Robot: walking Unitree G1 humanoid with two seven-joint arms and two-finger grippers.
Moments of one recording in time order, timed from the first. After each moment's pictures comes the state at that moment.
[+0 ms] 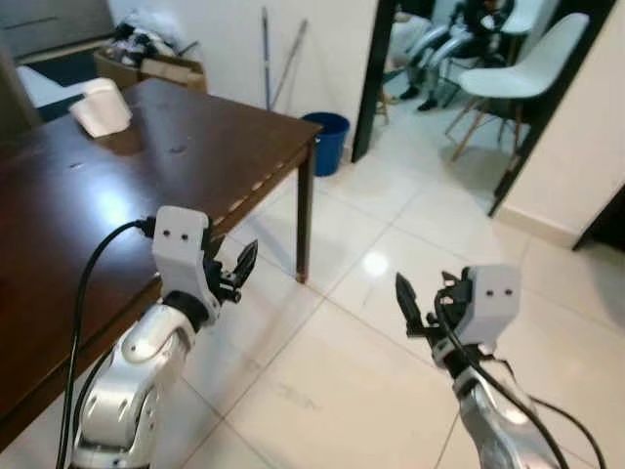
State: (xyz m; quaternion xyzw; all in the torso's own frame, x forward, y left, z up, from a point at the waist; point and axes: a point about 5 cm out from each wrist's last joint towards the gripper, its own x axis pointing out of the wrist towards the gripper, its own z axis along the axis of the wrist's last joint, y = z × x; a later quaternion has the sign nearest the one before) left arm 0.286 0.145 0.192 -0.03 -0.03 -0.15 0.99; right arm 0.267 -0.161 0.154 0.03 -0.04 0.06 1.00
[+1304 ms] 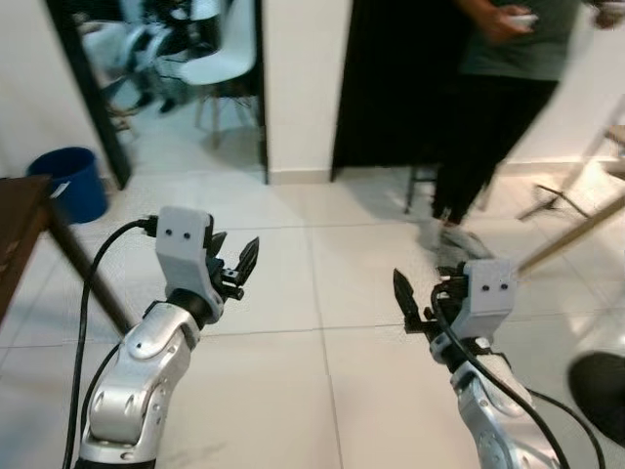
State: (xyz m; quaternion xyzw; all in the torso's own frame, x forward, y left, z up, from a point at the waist) left arm 0.292 0.138 0.197 -0.03 -0.05 -0.16 0.99; right arm 0.272 -0.165 0.157 0.03 -0.05 0.06 1.00
